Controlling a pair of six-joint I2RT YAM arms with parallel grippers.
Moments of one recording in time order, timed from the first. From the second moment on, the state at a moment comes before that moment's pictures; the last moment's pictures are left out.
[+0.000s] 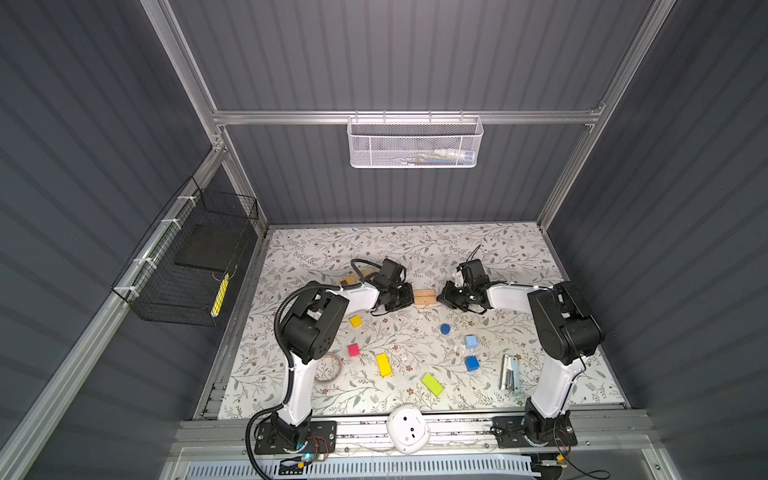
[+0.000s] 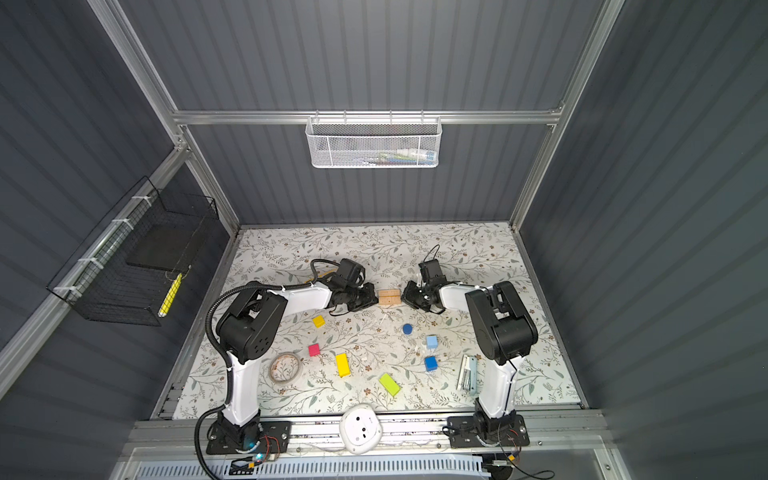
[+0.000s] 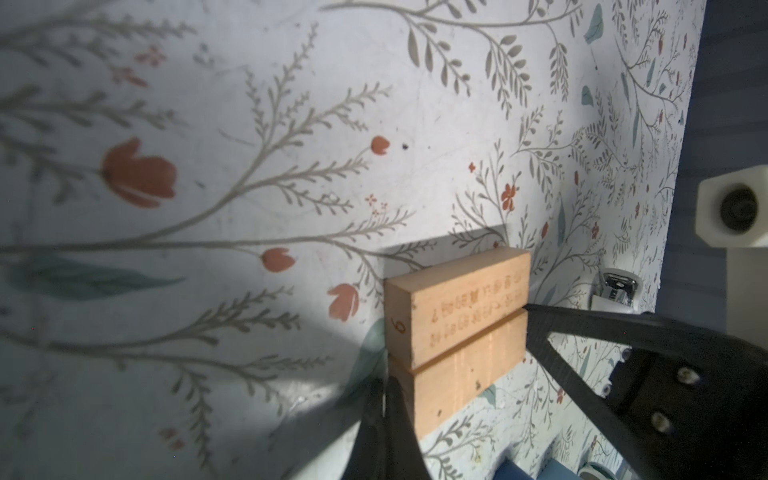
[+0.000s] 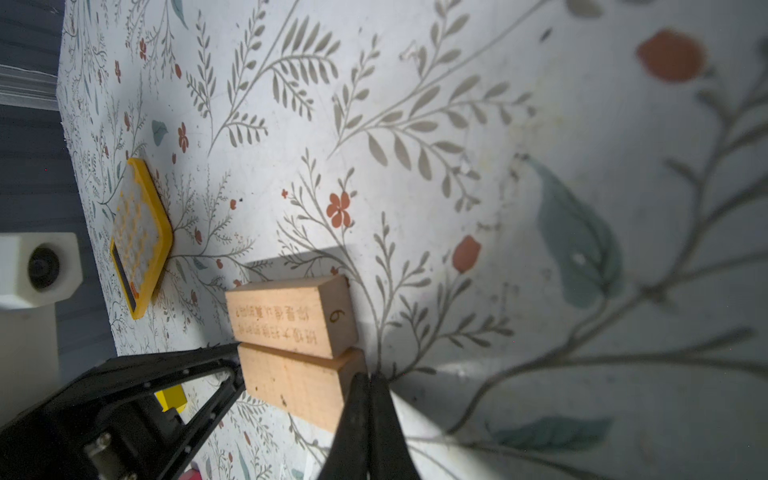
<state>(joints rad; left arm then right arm) -0.62 2.07 1.28 -0.12 0.33 -0.78 0.34 1.89 1.00 -0.05 -0.38 0.73</state>
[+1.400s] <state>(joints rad) -0.62 2.08 1.32 -0.16 0.28 -0.78 0.34 1.92 1.01 -0.03 -0.38 0.75</state>
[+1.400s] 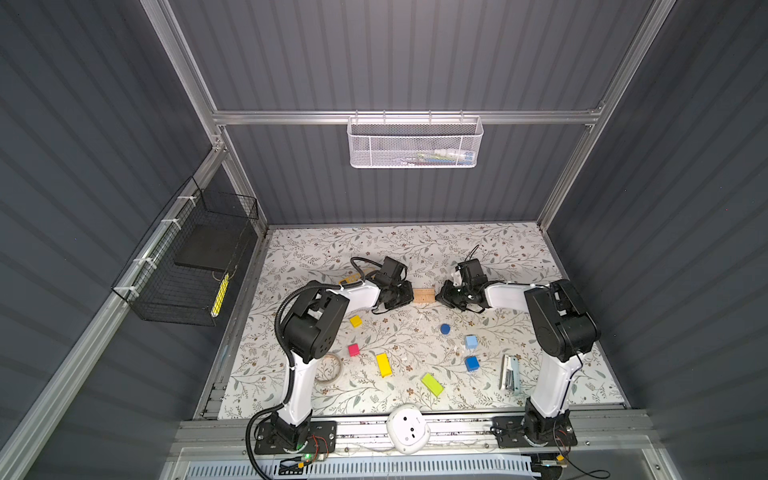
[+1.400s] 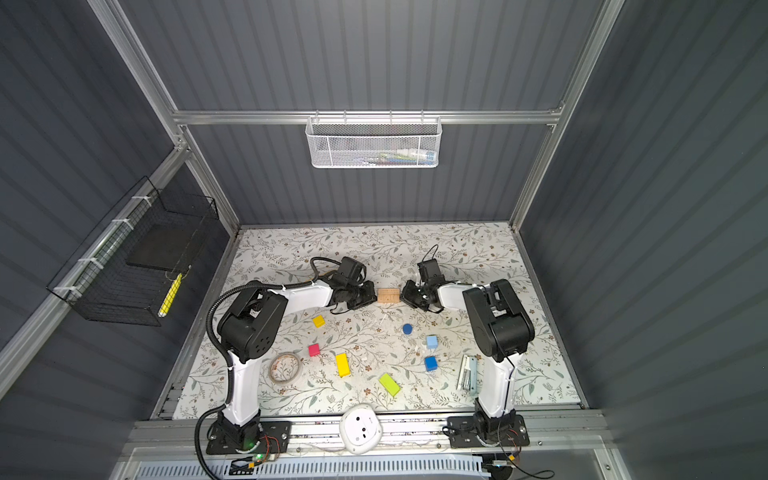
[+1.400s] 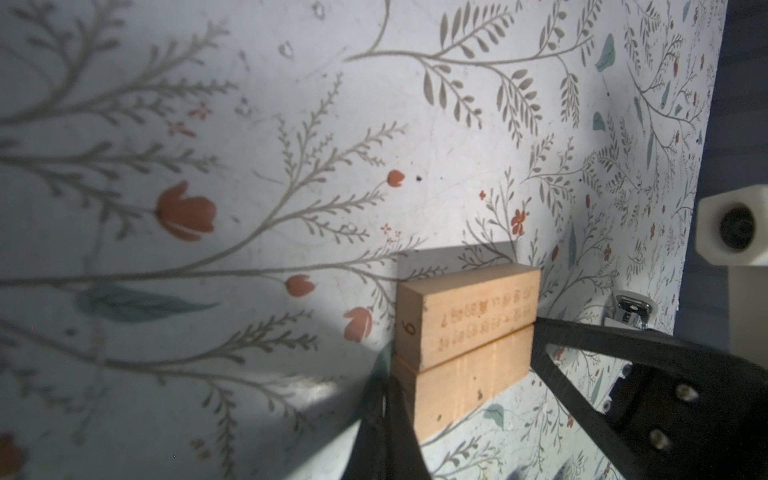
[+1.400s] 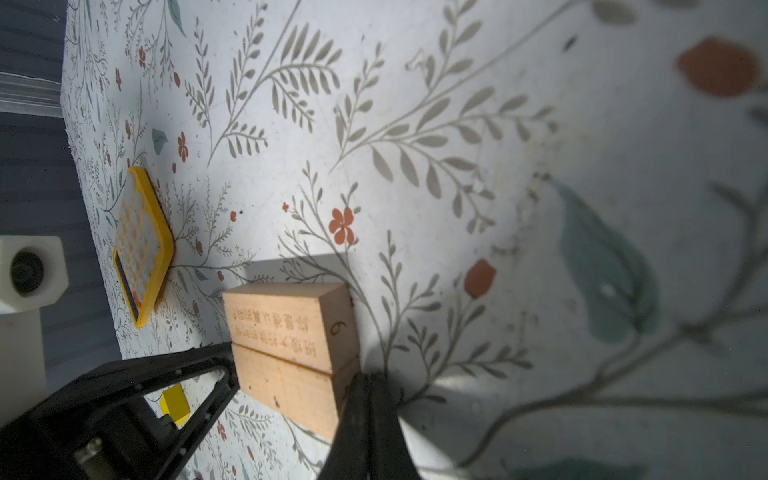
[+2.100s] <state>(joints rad) -0.62 2.08 1.32 -0.17 0.28 -0.78 0.34 1.92 1.01 -0.03 -0.37 0.76</state>
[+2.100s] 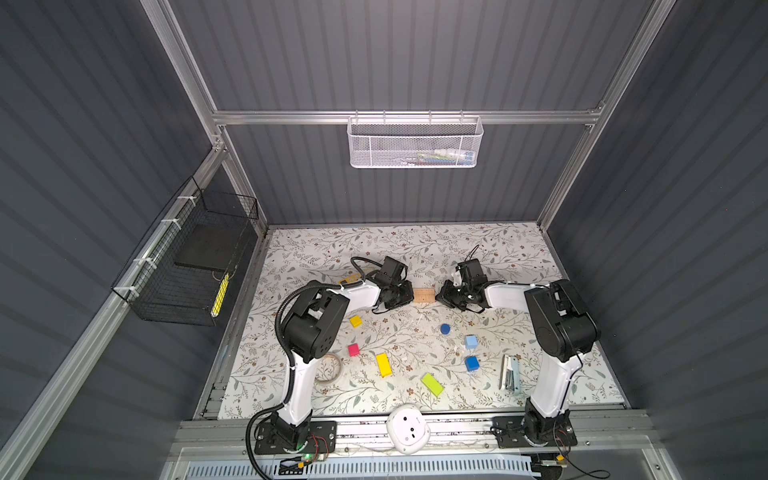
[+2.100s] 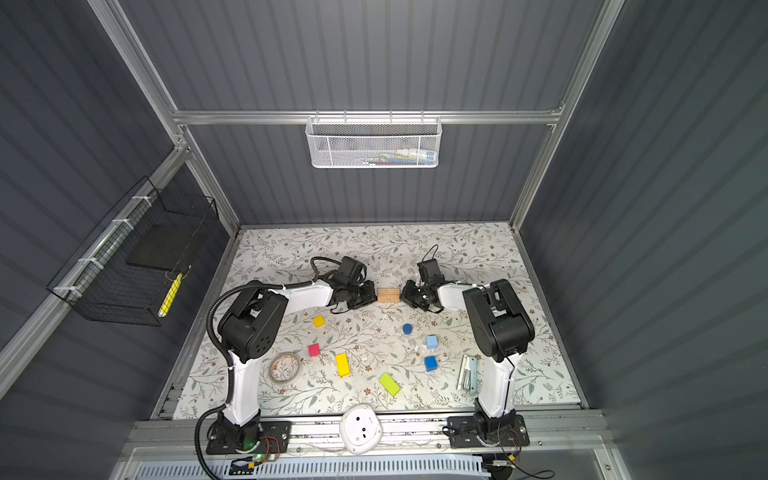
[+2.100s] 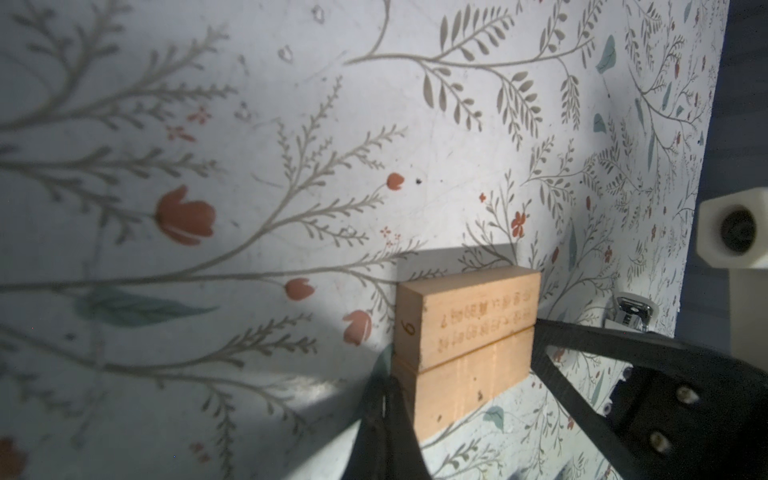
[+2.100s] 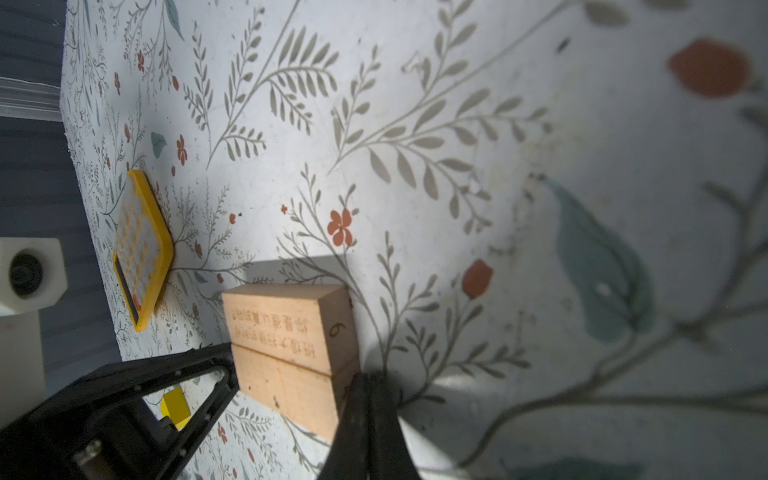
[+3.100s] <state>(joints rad) -0.62 2.07 1.33 -0.22 0.20 -0.76 0.33 1.88 0.98 -0.04 -0.31 0.77</state>
